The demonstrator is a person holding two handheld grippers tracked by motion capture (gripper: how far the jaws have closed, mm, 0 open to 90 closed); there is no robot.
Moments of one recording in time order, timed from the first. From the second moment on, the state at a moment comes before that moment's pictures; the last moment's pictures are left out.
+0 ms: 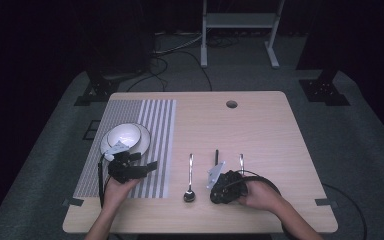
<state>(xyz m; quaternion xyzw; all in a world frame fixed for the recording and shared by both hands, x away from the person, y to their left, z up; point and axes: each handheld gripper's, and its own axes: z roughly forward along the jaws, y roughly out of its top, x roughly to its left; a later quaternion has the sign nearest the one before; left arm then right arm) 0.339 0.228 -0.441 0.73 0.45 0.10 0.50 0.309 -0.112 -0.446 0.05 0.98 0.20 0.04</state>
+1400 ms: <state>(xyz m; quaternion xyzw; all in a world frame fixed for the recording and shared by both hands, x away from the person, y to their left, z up) 0.376 0.107 -0.433 0.79 0.38 0.01 0.49 0.306 -0.119 -0.450 0.06 0.97 0.23 0.06</state>
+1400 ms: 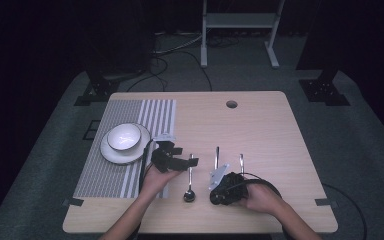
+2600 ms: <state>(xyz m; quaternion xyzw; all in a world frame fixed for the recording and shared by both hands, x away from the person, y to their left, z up) 0.410 0.037 -0.445 0.81 0.37 -0.02 0.45 0.306 -0.120 -0.451 0.05 0.97 0.24 0.06</state>
